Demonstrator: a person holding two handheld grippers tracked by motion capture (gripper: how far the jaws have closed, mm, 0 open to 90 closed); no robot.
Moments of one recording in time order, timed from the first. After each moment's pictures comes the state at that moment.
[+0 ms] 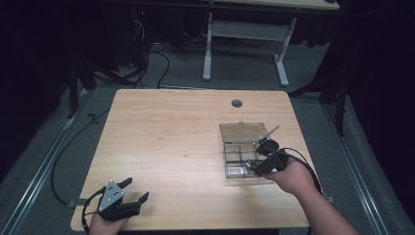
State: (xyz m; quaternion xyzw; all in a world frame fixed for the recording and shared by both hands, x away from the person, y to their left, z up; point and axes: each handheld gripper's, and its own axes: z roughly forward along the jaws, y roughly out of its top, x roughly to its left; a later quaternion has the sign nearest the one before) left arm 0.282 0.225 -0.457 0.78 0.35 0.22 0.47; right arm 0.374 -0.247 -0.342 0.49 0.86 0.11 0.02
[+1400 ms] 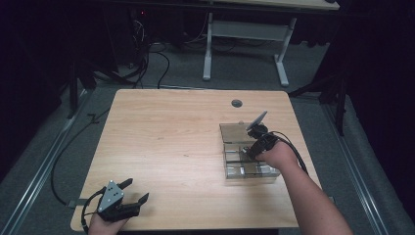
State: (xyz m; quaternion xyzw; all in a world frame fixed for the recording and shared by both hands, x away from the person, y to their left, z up) left arm 0.281 0.225 -0.457 0.78 0.35 0.22 0.47; right arm 0.457 -0.246 -0.383 0.52 0.85 0.07 0.01
